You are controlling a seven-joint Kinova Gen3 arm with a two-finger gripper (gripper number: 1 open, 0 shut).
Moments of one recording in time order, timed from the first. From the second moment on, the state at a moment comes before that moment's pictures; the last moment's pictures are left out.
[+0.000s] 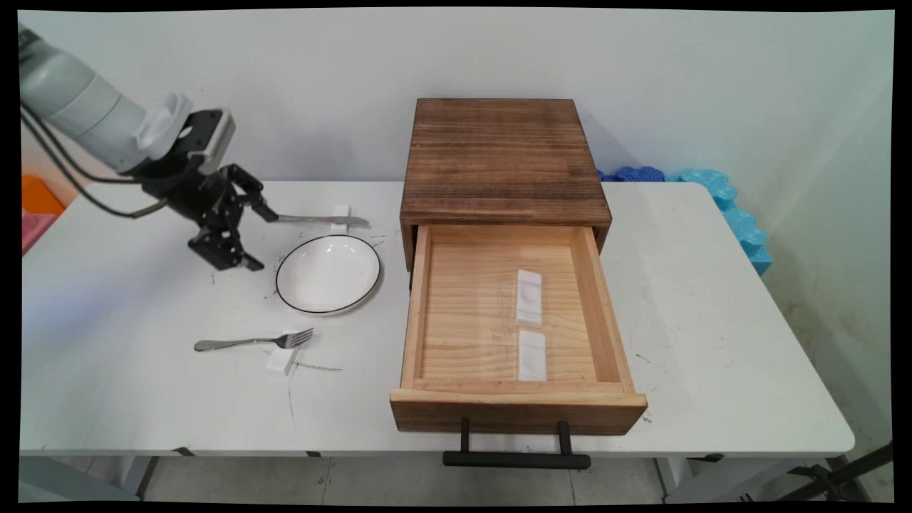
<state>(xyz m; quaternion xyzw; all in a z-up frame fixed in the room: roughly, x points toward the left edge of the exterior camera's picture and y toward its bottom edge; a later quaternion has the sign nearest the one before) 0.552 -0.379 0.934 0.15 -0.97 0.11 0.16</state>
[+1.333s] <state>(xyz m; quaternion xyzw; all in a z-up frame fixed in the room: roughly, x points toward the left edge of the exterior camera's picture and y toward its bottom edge) 0.619 -0.542 0.856 0.11 -0.98 0.13 0.12</state>
